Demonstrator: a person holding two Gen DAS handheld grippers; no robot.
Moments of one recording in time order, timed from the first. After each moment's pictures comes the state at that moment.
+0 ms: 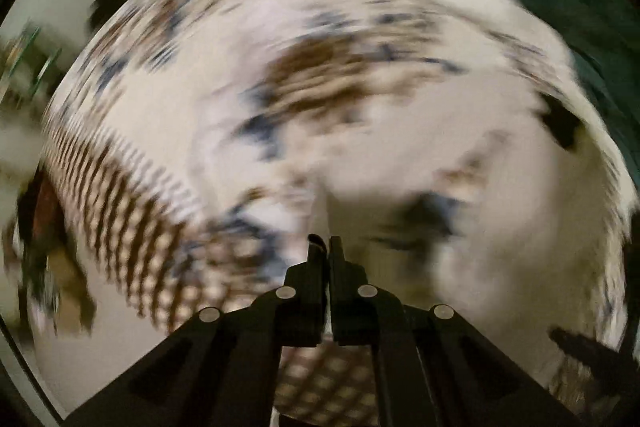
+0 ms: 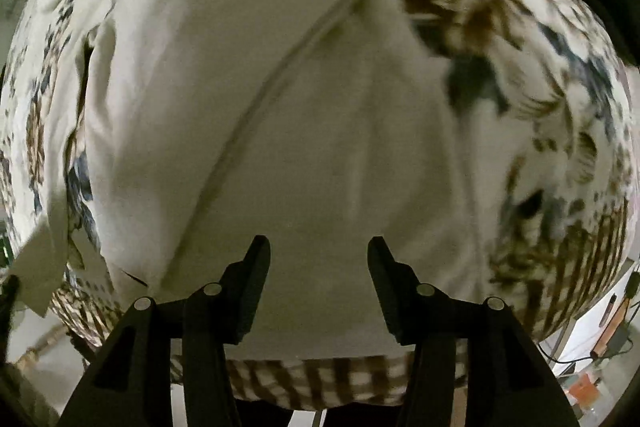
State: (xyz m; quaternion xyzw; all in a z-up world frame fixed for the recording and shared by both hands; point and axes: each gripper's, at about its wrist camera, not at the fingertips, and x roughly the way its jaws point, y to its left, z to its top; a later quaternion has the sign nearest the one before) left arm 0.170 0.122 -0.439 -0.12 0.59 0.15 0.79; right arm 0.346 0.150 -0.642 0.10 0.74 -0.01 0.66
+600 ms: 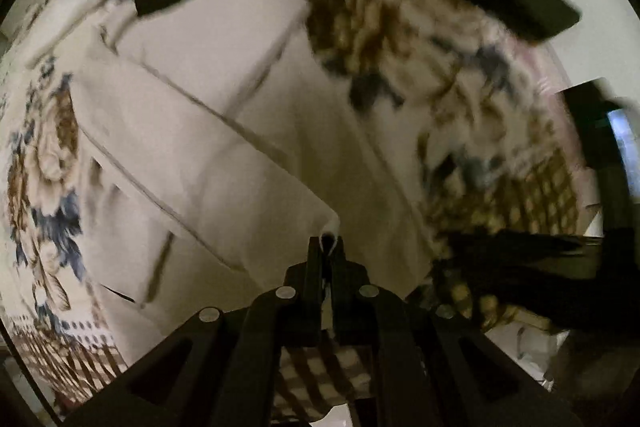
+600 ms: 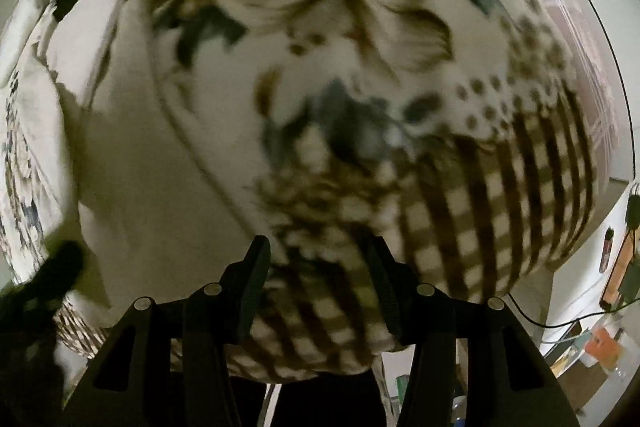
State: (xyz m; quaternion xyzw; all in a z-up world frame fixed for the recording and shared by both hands) left arm 0.158 -0.199 -0.502 0.09 0.65 -0.18 0.73; right arm 0.215 -0.107 -0.638 0.18 0.74 -0.10 0.64
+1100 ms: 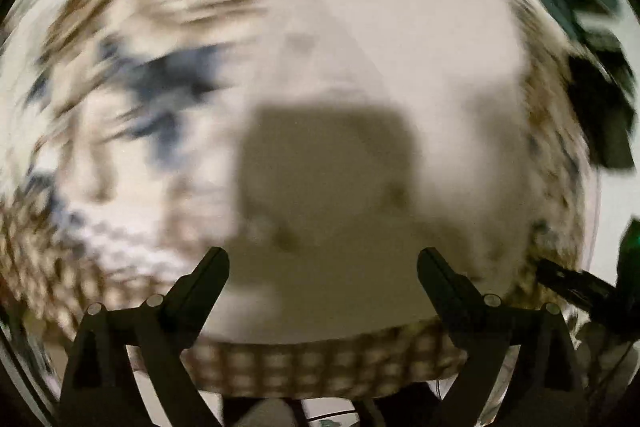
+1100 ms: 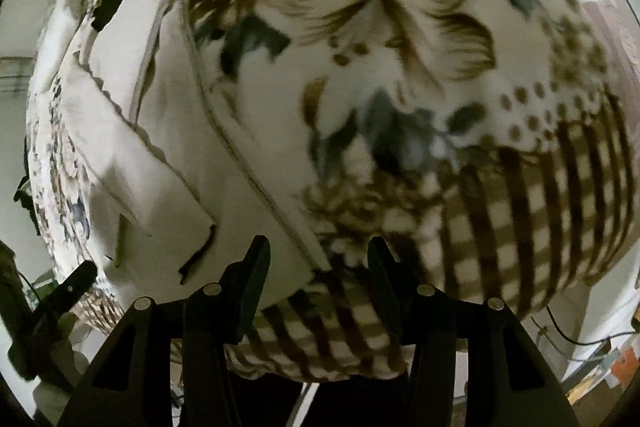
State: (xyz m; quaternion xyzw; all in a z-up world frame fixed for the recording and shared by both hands) left arm 0.165 0.016 -0.515 -0.11 0.70 -0.01 0.71; right arm 0.198 -0.147 -0.618 0.24 0.72 -0.02 0.65
